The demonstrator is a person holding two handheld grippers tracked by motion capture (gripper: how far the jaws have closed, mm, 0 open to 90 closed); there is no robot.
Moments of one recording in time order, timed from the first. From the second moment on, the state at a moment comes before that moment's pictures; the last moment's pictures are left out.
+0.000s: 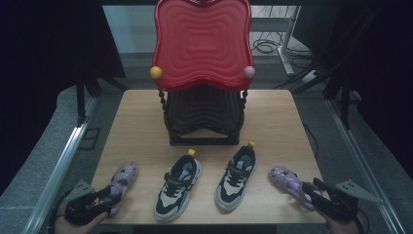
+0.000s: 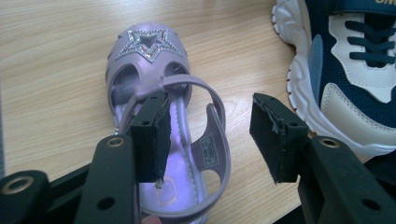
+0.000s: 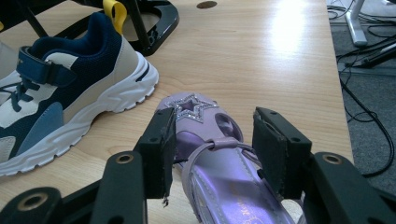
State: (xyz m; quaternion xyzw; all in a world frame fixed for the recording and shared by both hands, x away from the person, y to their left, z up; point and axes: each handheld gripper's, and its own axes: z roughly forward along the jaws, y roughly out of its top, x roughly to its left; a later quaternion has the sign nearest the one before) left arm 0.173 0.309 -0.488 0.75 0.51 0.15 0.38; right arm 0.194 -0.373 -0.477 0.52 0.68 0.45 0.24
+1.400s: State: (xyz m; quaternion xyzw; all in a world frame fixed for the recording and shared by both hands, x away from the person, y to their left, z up) left arm 0.189 0.304 -0.504 0.77 0.51 0.11 0.36; right arm 0.199 -0.378 -0.498 0.48 0.76 0.41 0.16
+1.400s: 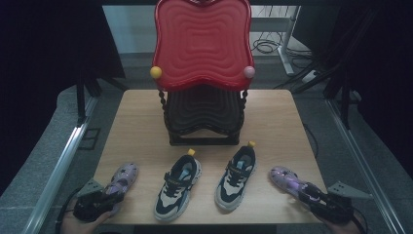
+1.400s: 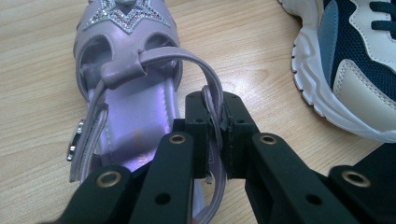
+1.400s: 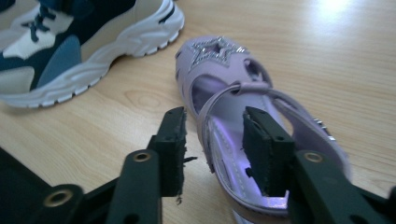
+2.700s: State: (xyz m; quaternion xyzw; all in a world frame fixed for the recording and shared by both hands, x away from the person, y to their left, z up) left arm 0.185 0.322 -0.489 0.73 0.52 0.13 0.42; right arm 0.206 -0.369 -0.498 0.47 0.76 0.42 0.16
